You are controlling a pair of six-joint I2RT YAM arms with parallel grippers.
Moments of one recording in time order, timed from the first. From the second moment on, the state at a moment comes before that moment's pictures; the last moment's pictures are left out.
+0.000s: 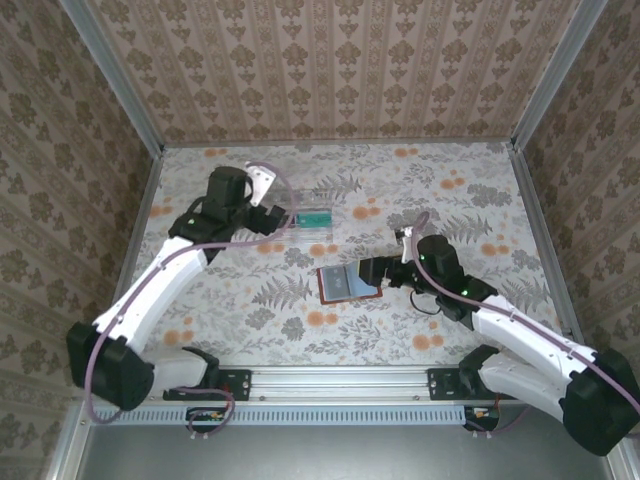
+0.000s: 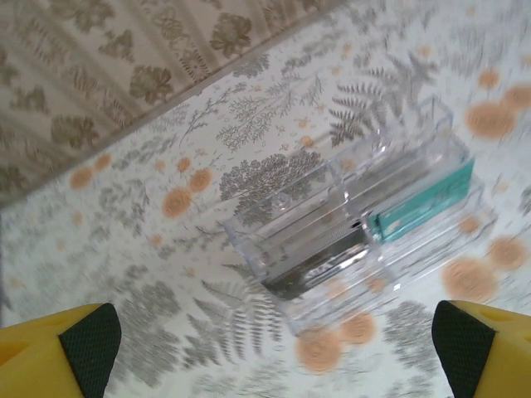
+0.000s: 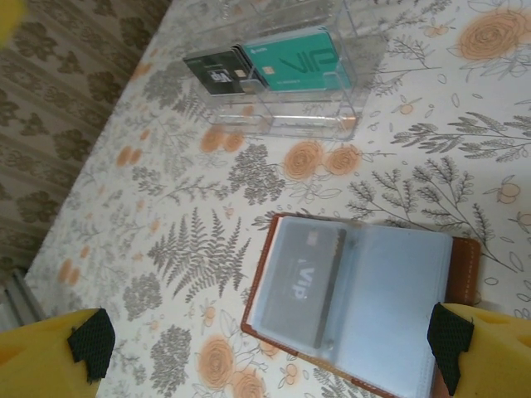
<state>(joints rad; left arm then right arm) -0.47 1.21 1.10 -0.50 -0.12 0.17 0.55 0.99 0.52 -0.06 -0.23 0.53</state>
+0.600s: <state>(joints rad) -0.70 0.91 0.51 -0.31 -0.03 -0.72 0.55 1.36 0.60 -0.18 -0.14 0.47</state>
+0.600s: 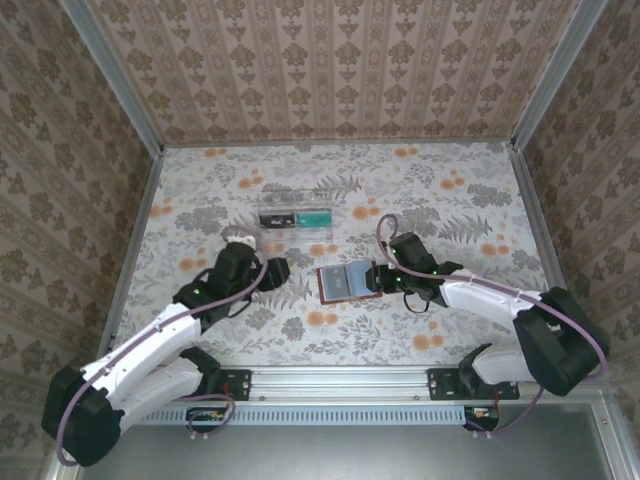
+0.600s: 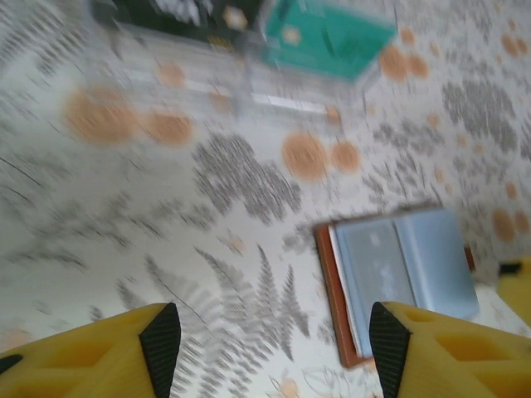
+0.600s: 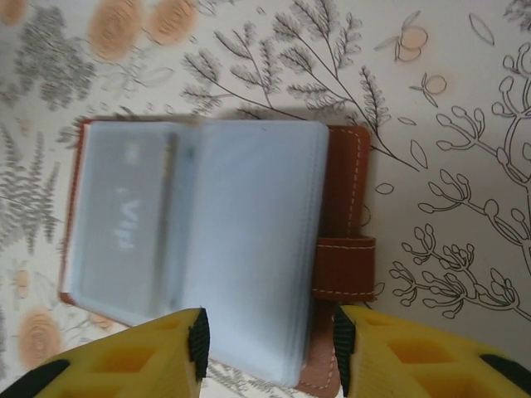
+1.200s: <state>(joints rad) -0.93 1.44 0.58 0.05 -0.02 -0.88 0.60 1.45 0.60 -0.16 -0.15 0.50</state>
